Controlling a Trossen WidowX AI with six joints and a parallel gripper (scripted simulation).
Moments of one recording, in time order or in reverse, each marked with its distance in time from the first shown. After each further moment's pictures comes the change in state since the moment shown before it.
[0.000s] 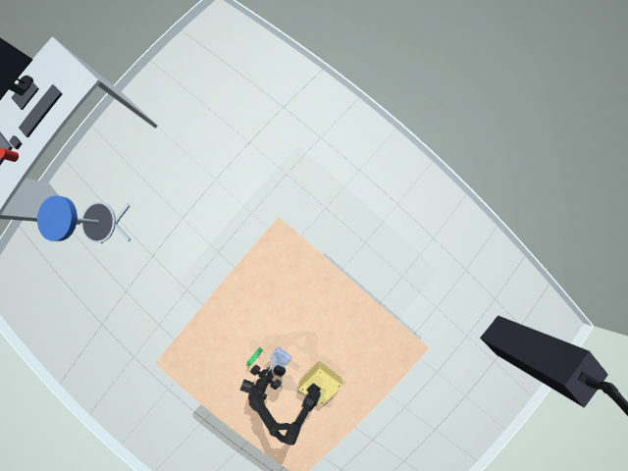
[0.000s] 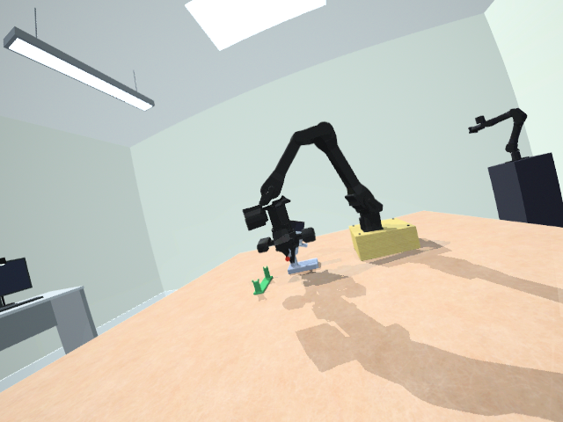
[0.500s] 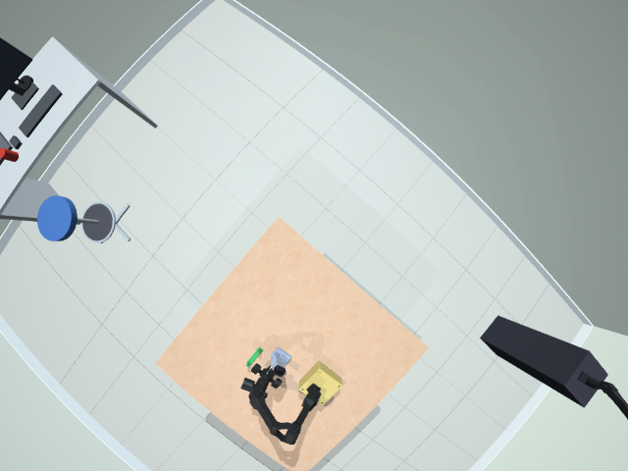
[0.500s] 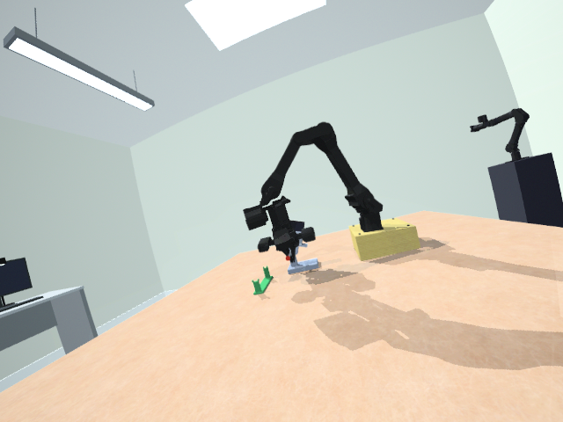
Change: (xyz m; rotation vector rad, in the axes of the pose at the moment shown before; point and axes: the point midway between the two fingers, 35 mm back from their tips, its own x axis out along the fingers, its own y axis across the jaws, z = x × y) arm 0.002 -0.001 -0.009 -0.001 -0.001 0.005
